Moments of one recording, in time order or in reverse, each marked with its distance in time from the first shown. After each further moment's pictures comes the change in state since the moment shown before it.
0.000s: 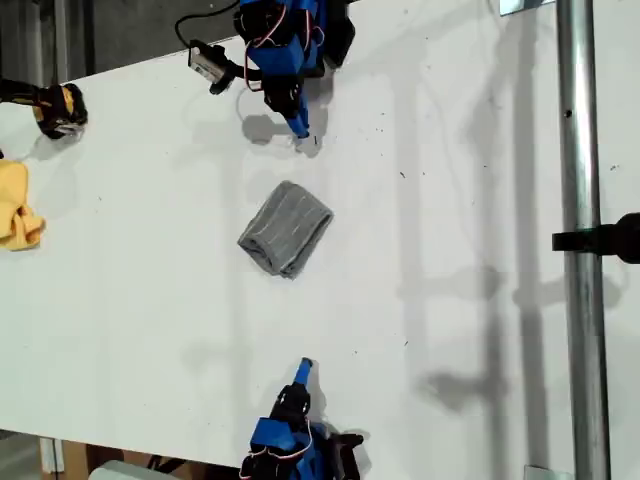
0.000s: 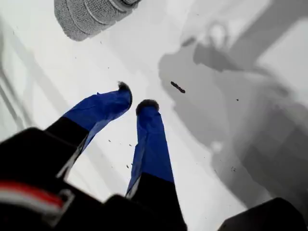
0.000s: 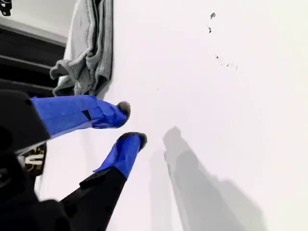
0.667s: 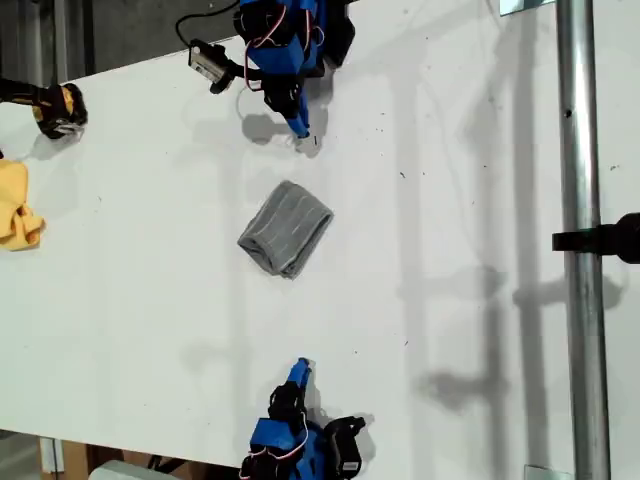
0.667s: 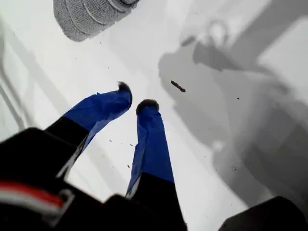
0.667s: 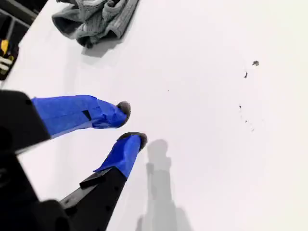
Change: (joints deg) arm 0 -0.4 0.0 0.0 0.0 -22.4; arm 1 -0.1 0.0 0.0 -0.1 0.4
